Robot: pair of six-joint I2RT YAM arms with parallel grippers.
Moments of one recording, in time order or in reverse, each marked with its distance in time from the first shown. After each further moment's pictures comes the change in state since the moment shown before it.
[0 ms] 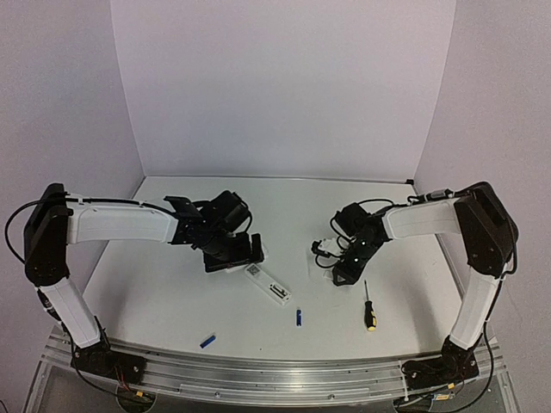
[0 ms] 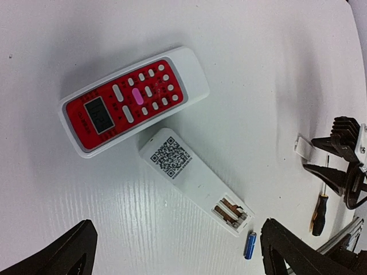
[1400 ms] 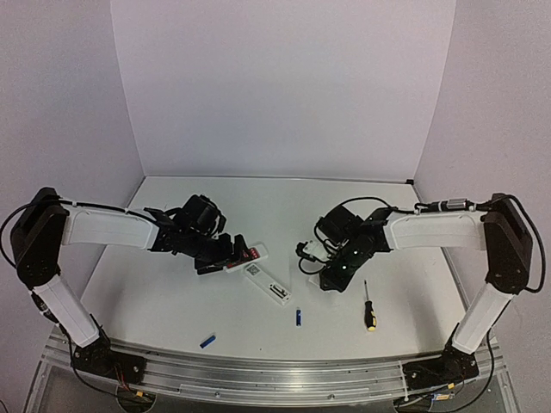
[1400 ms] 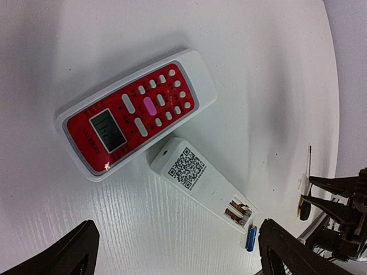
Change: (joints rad) left arm 0.162 -0.086 -0.248 0.288 0.250 0.118; right arm 0.200 -0.153 -0.004 -0.076 0.045 0.230
